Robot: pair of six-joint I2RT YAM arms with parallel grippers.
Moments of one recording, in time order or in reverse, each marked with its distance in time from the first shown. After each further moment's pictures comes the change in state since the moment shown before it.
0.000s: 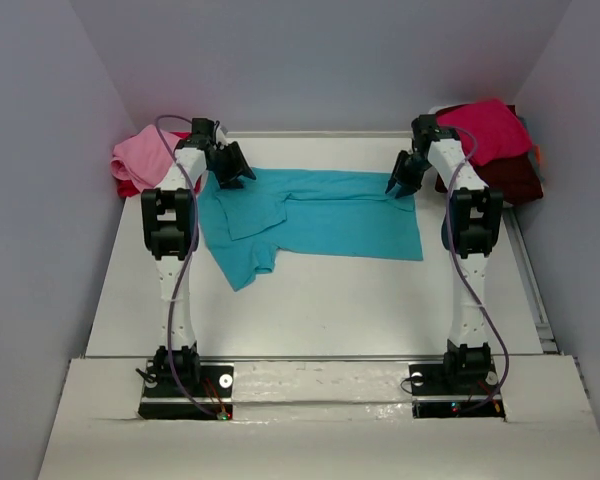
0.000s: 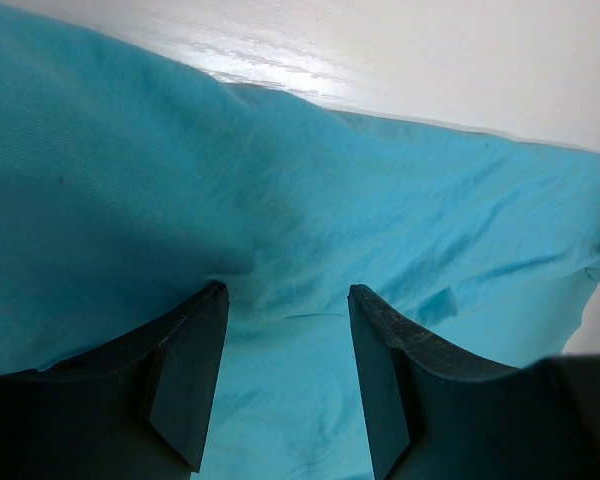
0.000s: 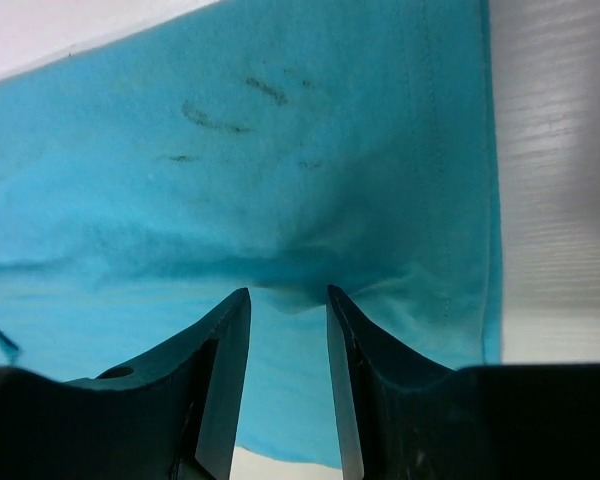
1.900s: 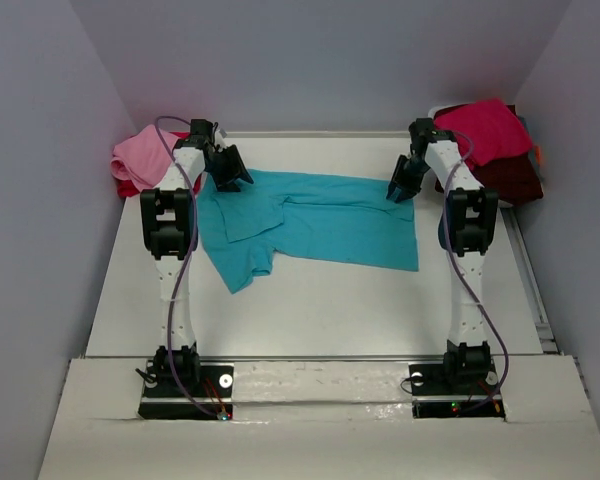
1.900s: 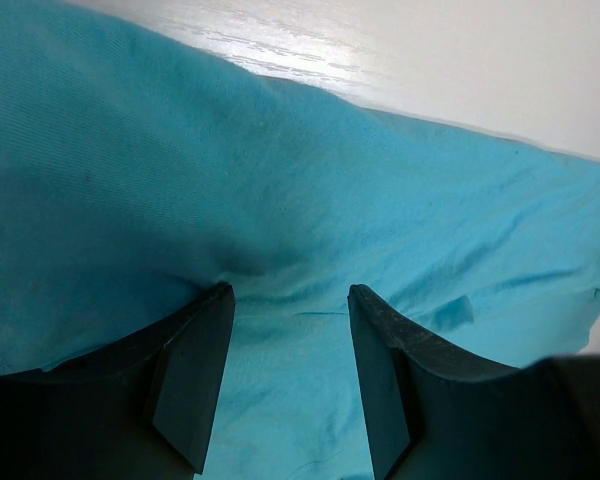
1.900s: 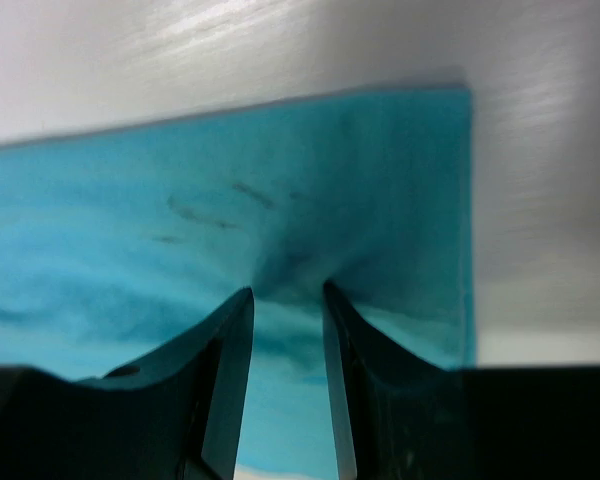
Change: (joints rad) left arm 0.012 0.014 0.015 -0.069 -0.026 0.038; right arm 0.002 0.038 0.056 -0.054 0.031 -0.005
